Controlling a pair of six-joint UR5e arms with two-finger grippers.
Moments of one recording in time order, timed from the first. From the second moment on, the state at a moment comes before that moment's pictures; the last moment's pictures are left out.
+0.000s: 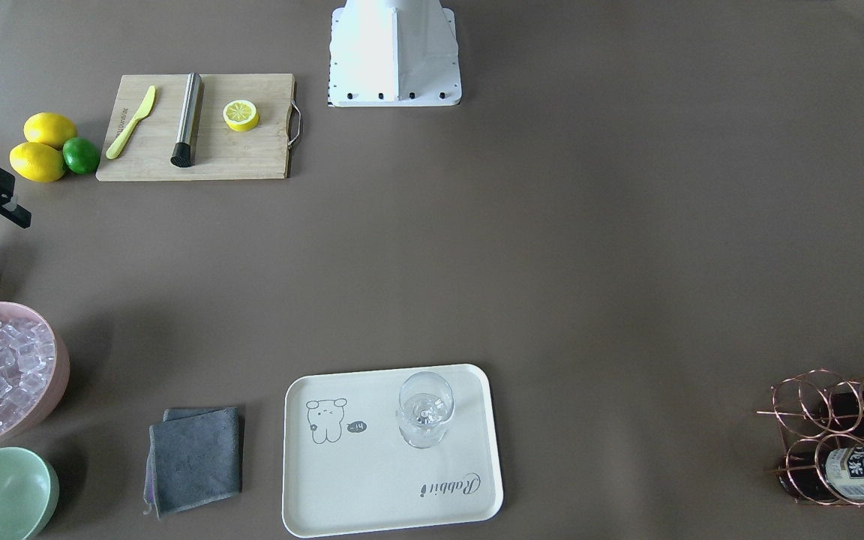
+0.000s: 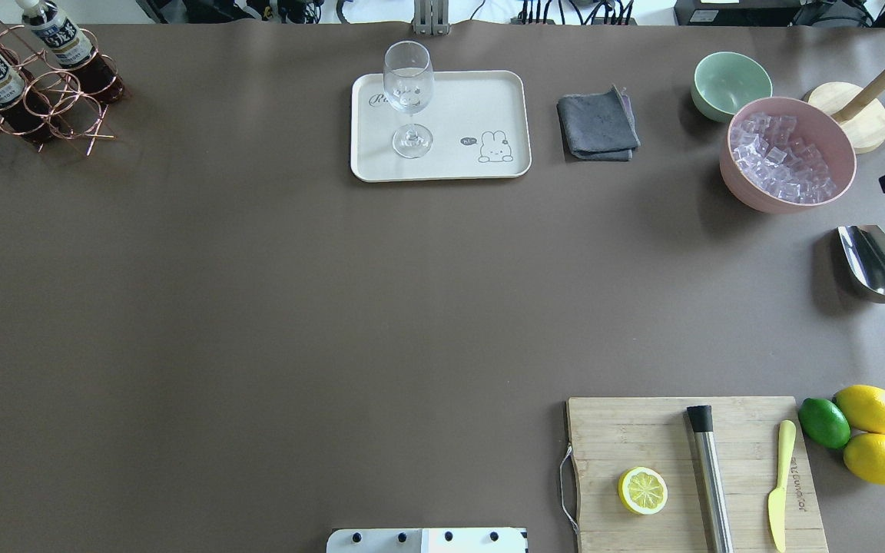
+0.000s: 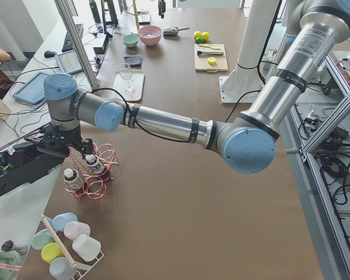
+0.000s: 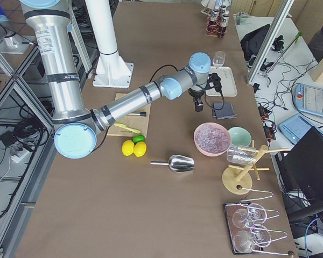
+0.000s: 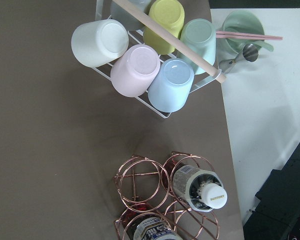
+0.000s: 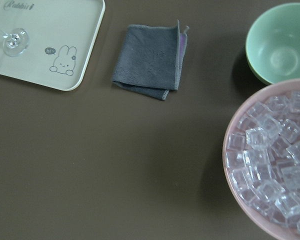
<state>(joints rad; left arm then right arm) -1.61 -2.11 -1.26 -1.71 -2.27 -1.70 1.23 -1.38 1.88 -1.43 2.45 0.42</state>
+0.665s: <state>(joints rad) -1.54 -2.16 -1.22 -1.79 -2.26 -1.83 1.16 -1.35 1.56 -0.60 2.37 0.43</state>
